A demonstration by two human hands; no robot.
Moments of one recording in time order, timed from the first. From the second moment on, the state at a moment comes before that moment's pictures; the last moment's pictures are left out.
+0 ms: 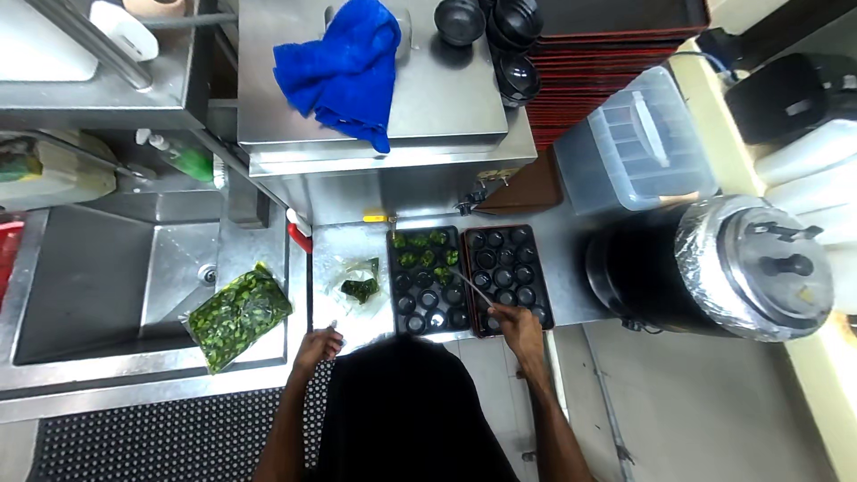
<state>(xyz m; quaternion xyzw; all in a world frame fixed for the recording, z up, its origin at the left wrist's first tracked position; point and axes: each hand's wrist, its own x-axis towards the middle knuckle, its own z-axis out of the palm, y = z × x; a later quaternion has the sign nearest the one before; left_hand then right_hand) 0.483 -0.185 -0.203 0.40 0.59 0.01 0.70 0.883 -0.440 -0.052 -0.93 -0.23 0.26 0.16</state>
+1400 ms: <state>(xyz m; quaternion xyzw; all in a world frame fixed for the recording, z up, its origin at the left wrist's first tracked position) 0.484 -0.183 -0.198 0.39 0.59 0.00 0.70 0.848 -0.419 -0.083 -0.90 -0.25 0.30 0.17</state>
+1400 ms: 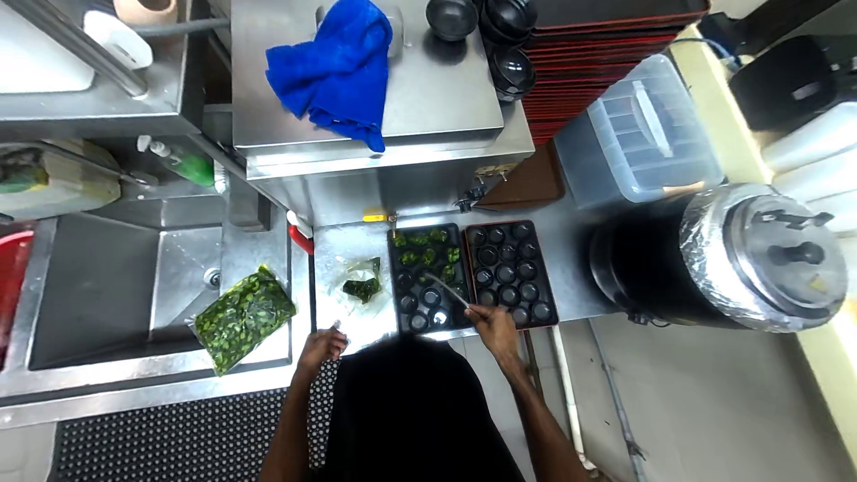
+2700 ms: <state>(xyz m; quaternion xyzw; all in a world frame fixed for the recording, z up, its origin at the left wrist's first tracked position) 0.482 -0.188 -0.202 0.40 0.59 0.02 0.70 0.791 -0.340 -0.032 -0.82 -0.44 0.37 0.04</state>
